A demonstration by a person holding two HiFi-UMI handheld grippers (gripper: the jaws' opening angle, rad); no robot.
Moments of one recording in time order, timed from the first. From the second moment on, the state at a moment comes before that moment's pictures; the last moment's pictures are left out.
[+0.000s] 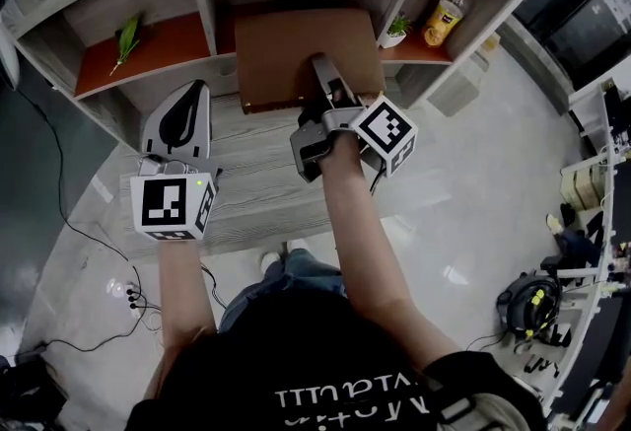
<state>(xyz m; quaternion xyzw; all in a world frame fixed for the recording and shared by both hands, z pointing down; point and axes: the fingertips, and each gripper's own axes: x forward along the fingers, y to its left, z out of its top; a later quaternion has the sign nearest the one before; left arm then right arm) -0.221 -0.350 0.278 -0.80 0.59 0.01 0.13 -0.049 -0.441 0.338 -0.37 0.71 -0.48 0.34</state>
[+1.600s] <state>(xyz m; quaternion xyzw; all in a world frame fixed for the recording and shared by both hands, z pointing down) -0.174 -0.333 0.271 -0.81 0.57 0.05 0.12 0.003 -0.375 0.344 -0.49 0.79 -0.32 0.17</state>
